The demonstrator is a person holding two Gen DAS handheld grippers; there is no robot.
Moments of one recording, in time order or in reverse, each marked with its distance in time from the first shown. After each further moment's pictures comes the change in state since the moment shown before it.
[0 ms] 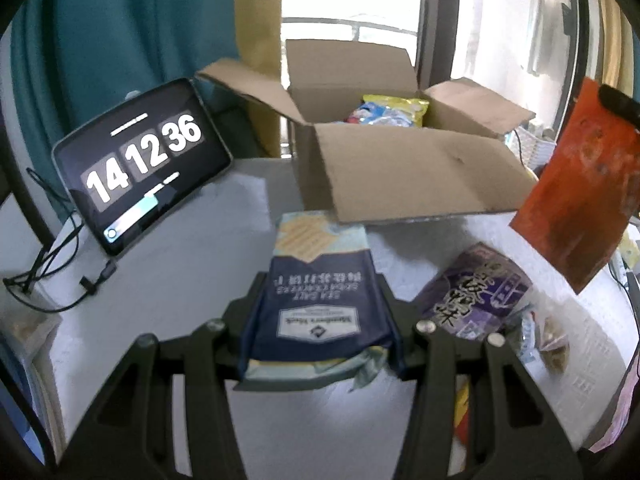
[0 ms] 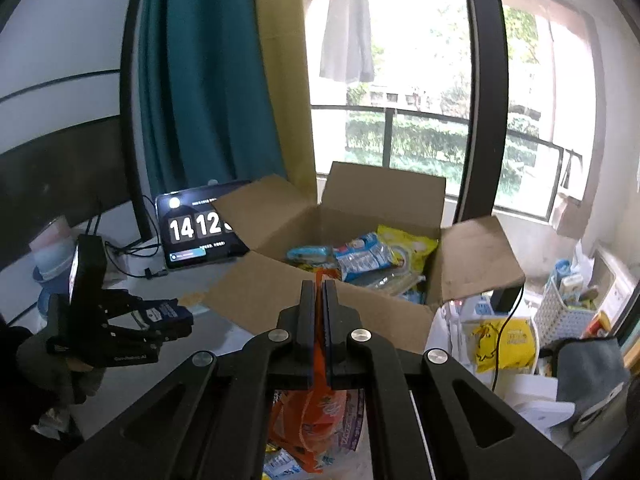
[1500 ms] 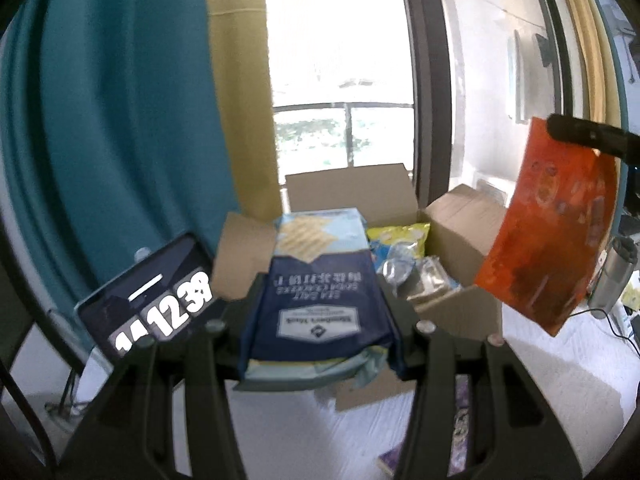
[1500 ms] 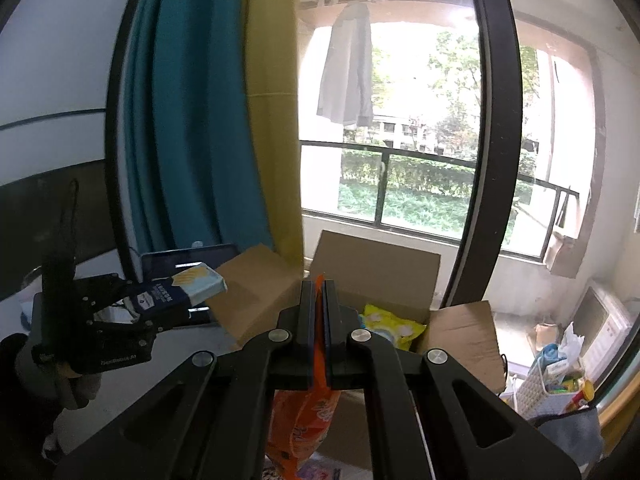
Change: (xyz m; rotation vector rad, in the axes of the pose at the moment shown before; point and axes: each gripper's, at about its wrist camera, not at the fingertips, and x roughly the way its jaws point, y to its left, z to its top) left arm -0.033 -0.004 0.126 0.103 -0.293 0.012; right arm 0.029 -0.021 0.090 -0.032 -0.104 -0.036
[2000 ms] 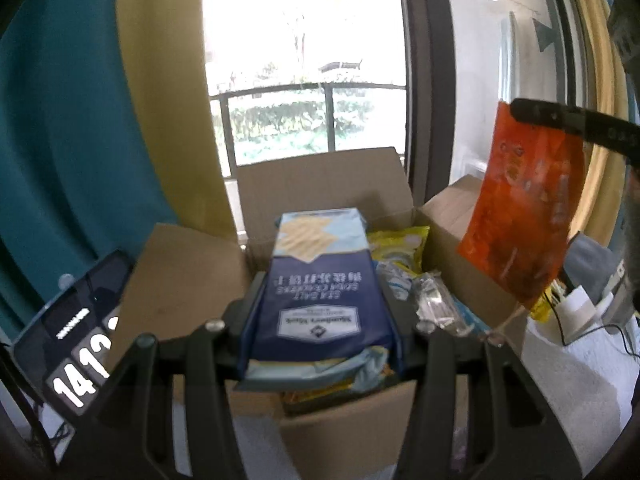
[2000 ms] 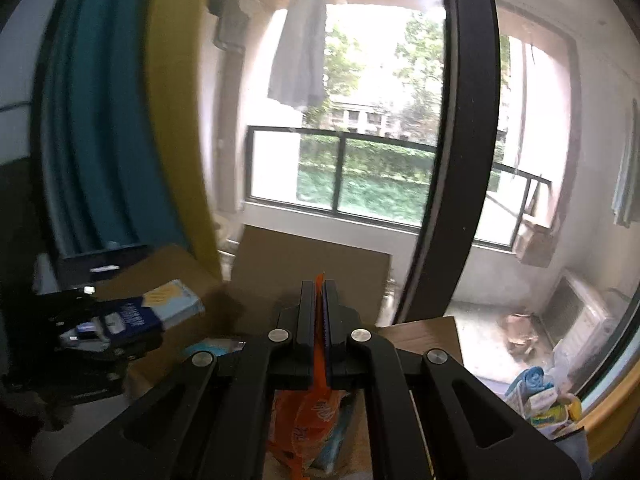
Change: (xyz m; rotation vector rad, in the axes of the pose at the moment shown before) left arm 0.119 -0.025 0.025 0.005 0.075 -0.059; right arm 0.105 -0.075 0.002 0.023 0.058 -0.155
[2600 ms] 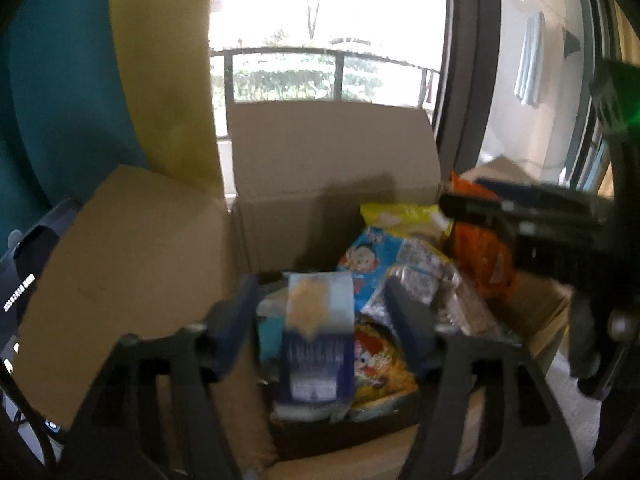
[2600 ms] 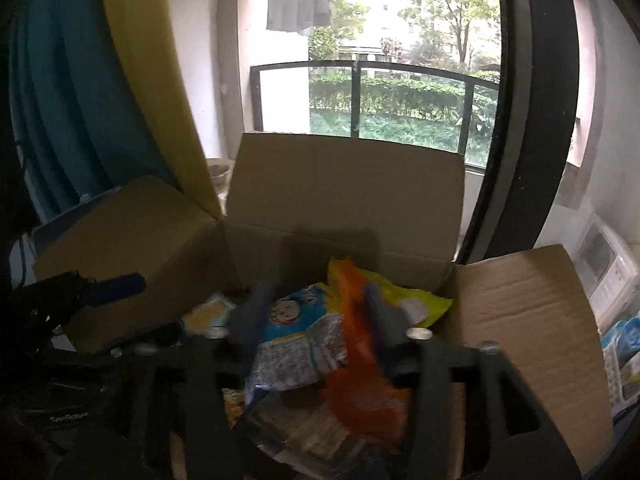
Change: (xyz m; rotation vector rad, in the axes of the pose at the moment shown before) left arm 0.052 0.016 -0.007 -0.108 0.089 -0.028; right arm 0.109 0.023 -0.051 0.078 0.207 0.103
